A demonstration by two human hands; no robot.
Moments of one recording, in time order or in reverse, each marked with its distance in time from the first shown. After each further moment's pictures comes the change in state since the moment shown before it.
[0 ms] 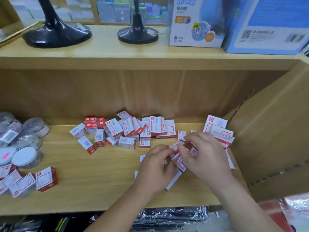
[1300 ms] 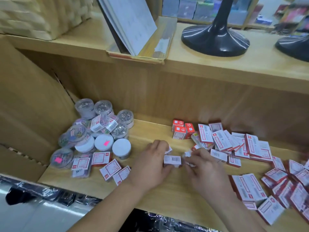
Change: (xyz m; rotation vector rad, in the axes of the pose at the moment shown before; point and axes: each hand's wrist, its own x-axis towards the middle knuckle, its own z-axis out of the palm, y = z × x) left_hand -0.049 -0.155 -0.246 0.474 0.024 -0.095; right_hand 0.005 -0.227 0.146 0.128 -0.256 -0.164
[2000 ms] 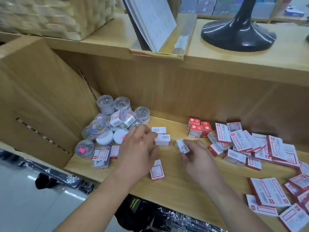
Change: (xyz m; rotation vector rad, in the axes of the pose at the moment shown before) left_hand -0.025 -0.033 -0.059 0.230 0.266 -0.070; right_hand 0.028 -0.037 0.034 0.348 -0.128 0.105
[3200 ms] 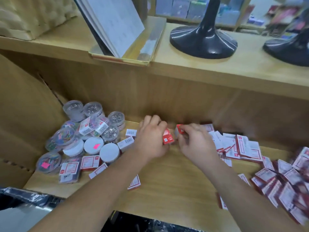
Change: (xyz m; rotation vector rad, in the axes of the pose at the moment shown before) left_hand 0.086 0.053 0.077 -0.034 -0.179 0.104; right_hand 0.050 0.012 -0.065 -0.381 0.169 -0.079
